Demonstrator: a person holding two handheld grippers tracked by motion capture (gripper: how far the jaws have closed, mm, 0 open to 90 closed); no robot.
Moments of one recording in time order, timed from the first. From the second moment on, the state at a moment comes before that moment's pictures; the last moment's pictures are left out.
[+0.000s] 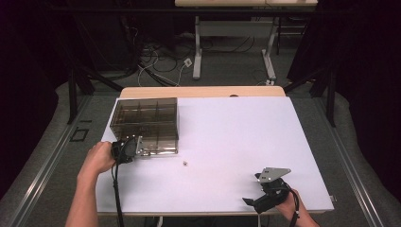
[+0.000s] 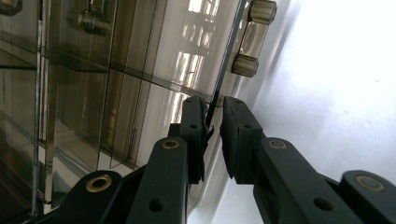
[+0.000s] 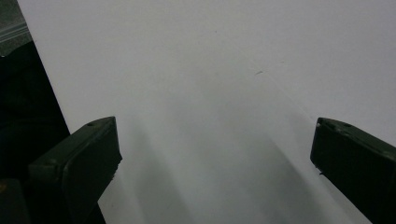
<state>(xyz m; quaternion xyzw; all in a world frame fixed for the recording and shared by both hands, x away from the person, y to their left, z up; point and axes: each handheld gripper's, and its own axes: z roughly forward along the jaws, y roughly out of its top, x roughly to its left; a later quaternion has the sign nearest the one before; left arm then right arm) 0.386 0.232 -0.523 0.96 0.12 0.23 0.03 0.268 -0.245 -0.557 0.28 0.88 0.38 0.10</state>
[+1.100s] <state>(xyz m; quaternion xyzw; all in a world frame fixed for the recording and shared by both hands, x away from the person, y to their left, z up) 0.409 0.234 -0.514 0.99 0.06 0.15 0.01 0.271 -0.246 -0.560 0.29 0.88 0.37 0.10</state>
